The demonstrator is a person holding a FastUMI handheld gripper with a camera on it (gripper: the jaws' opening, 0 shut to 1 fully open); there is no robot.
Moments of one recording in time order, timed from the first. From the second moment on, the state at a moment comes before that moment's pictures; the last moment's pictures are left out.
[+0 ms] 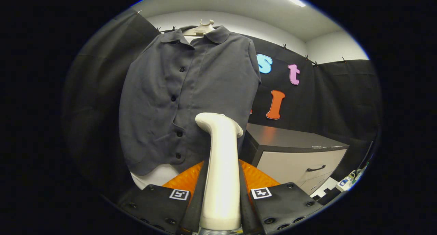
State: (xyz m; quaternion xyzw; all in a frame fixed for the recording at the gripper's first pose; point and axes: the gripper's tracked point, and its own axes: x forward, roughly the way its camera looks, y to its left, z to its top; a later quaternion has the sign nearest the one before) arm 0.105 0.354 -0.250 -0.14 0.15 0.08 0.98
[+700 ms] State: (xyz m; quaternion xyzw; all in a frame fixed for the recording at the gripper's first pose) arm 0.088 0.357 -0.267 -0.15 0.16 0.09 0.97
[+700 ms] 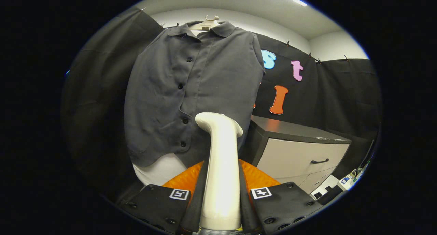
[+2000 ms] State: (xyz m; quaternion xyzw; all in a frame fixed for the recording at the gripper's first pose) arm 0.133 0.569 -0.083 -0.09 -0.02 0.25 0.96
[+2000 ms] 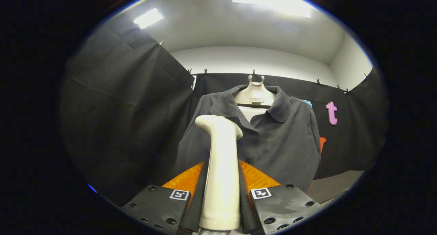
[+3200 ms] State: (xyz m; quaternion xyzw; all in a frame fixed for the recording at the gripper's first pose) arm 0.128 0.574 -0.132 -0.12 0.01 0.26 0.96
